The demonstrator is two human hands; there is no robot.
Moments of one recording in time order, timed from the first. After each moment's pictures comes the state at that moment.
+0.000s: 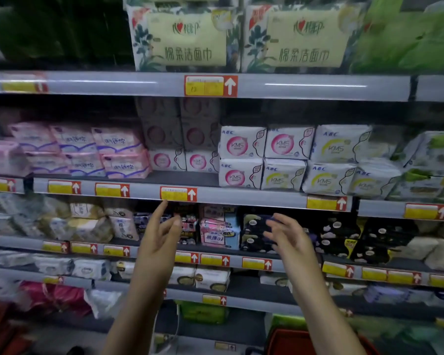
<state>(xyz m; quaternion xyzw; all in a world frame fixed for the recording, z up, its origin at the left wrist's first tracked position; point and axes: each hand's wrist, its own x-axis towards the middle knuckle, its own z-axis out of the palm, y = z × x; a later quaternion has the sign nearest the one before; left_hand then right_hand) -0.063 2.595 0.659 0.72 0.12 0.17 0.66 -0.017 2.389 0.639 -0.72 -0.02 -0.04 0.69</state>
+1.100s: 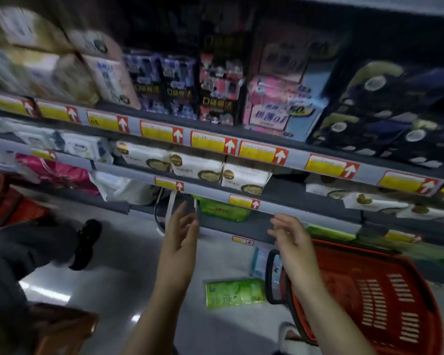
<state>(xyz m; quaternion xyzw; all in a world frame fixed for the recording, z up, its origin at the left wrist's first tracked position) -0.061 2.648 0.334 0.69 0.27 0.08 0.66 0.000 2.465 0.321 -0.78 0.08 0.11 0.61</state>
